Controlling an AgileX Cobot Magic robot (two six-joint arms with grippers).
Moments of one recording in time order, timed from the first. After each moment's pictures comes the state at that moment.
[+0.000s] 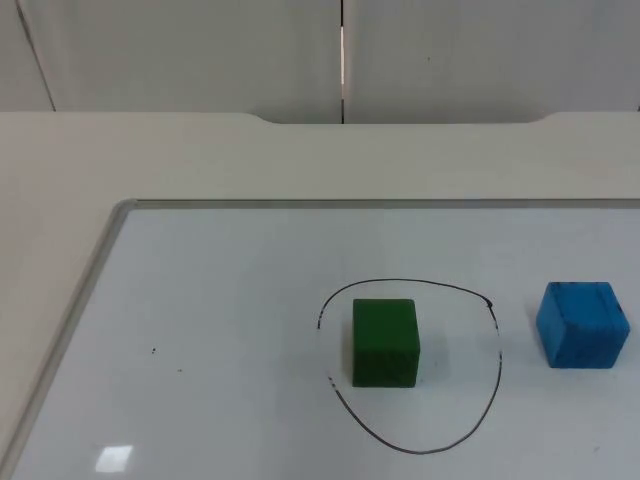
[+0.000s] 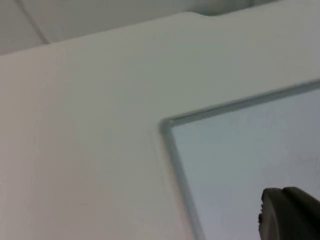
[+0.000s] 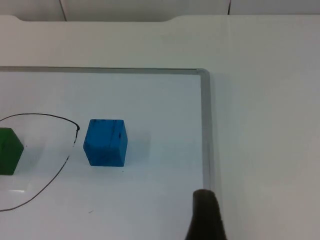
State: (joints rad) right arm 0.01 0.00 -0.52 0.00 1.08 0.01; left arm -0.09 1.05 -0.85 -0.10 0.56 0.20
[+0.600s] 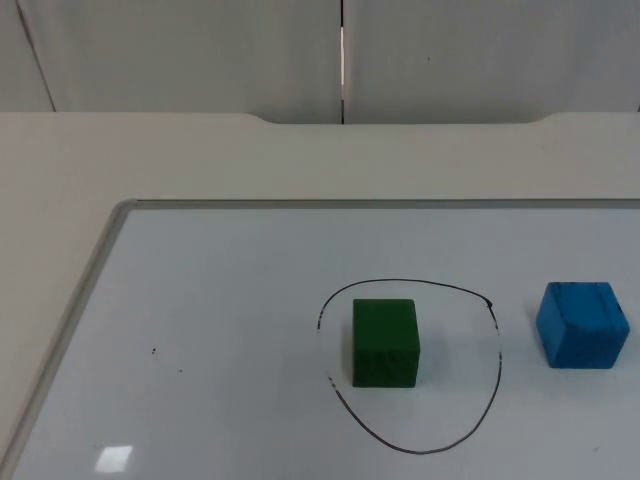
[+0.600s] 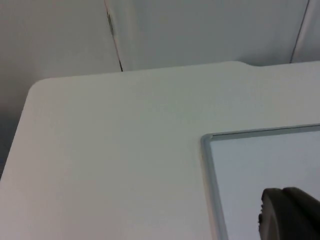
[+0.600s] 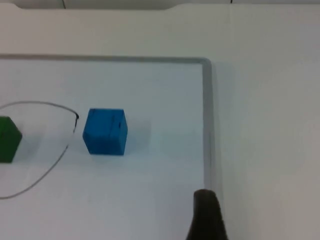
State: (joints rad) right arm 0.01 0.07 -0.52 0.01 1.08 0.00; left arm 0.03 0.59 -0.74 -0.11 0.73 0.16
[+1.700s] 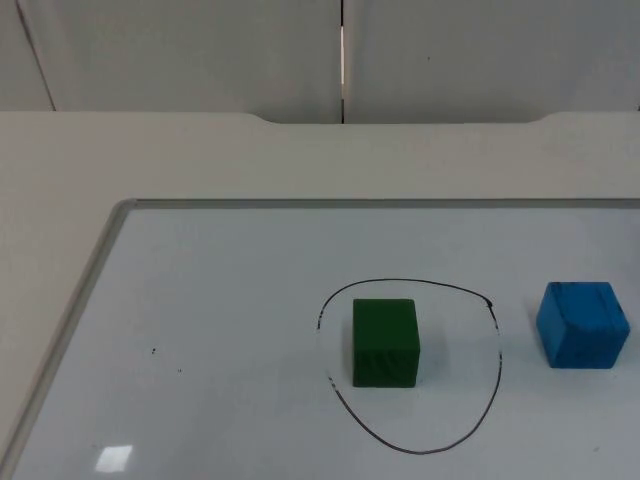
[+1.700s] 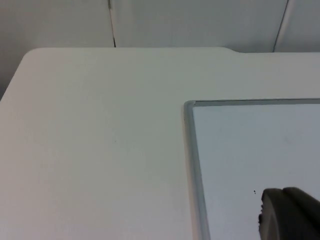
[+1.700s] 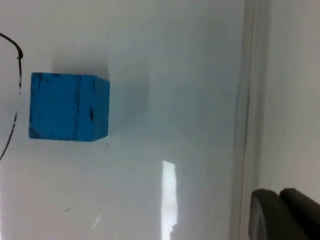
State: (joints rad) right arm 0.01 1.36 -0.86 0.04 0.80 -0.01; left arm 0.03 0.07 -0.53 -0.11 0.96 0.05
